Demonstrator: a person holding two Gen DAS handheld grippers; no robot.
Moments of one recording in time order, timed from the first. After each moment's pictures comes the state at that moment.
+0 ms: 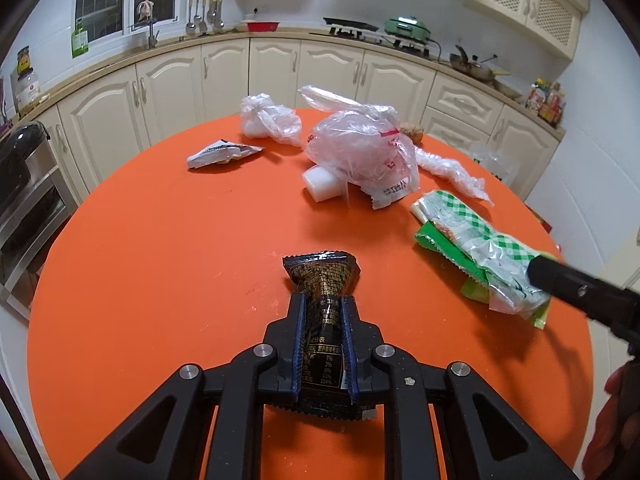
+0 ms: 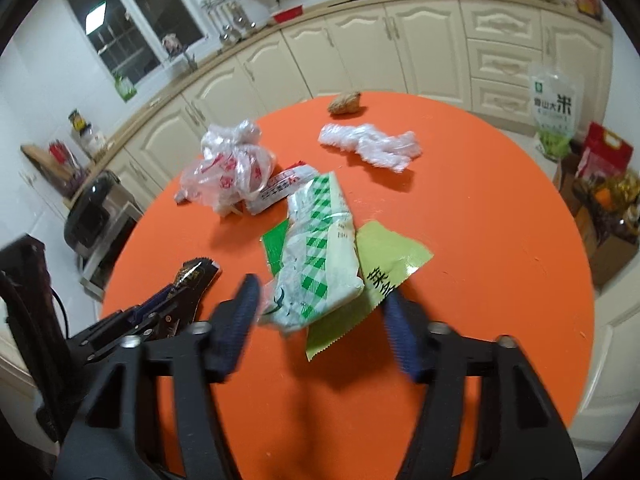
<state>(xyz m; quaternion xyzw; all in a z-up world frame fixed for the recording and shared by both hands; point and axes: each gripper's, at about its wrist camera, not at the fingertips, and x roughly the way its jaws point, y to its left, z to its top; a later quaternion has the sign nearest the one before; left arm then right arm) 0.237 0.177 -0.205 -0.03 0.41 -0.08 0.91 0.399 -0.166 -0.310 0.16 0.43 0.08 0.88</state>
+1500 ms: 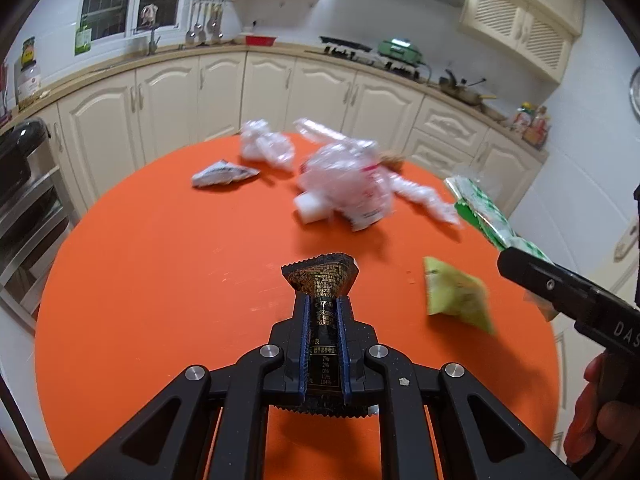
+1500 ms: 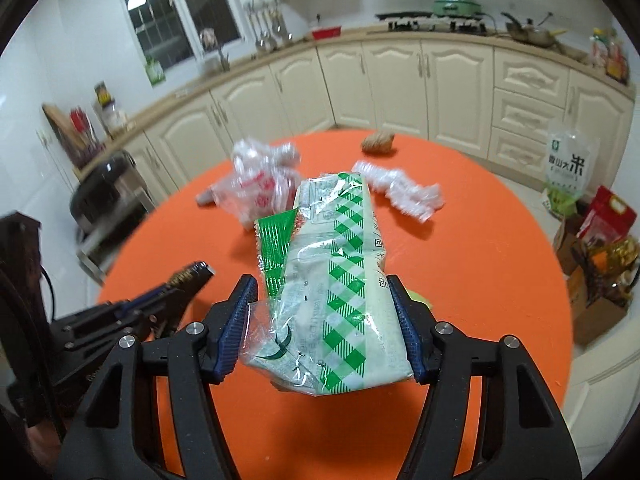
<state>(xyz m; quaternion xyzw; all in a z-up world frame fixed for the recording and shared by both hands) 0.201 0.162 -0.175 -0.07 0.38 -0.10 0.92 0.393 -0.150 -0.283 0.10 0.38 0.11 0.91</state>
